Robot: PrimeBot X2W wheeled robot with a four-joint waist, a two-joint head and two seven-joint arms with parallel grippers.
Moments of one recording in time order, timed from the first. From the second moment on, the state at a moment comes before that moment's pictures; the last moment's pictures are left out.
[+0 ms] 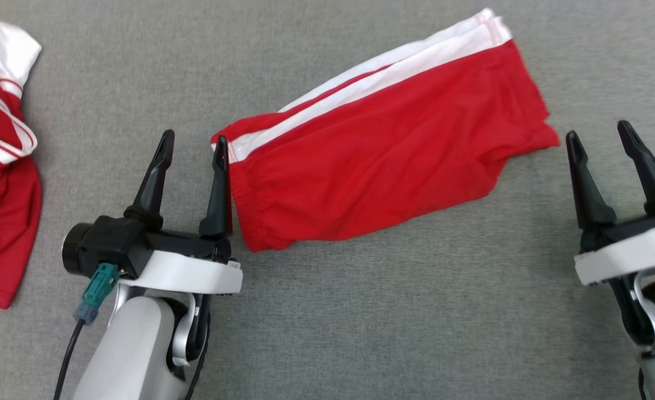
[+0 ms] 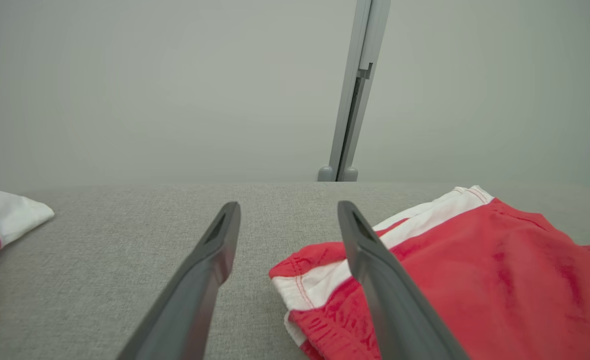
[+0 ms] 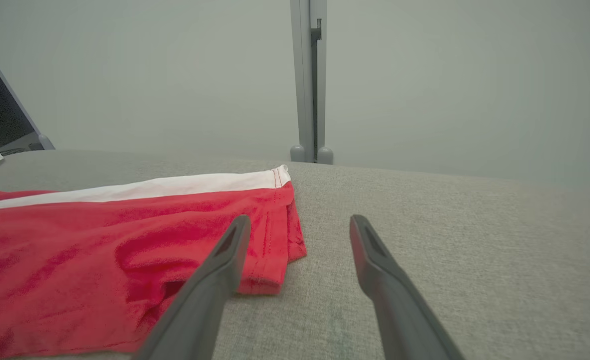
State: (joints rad) left arm -0.32 0.13 -0.27 0.09 -0.33 0.10 -0.26; right arm -0.27 -0.29 0.09 0.02 0.29 0.13 -0.05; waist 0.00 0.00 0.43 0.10
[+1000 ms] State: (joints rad) left arm -0.31 0.08 -0.21 0.12 -0.27 0.04 -0.26; right arm -0.28 -0.21 0.16 0.27 0.44 0.13 -0.14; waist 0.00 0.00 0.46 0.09
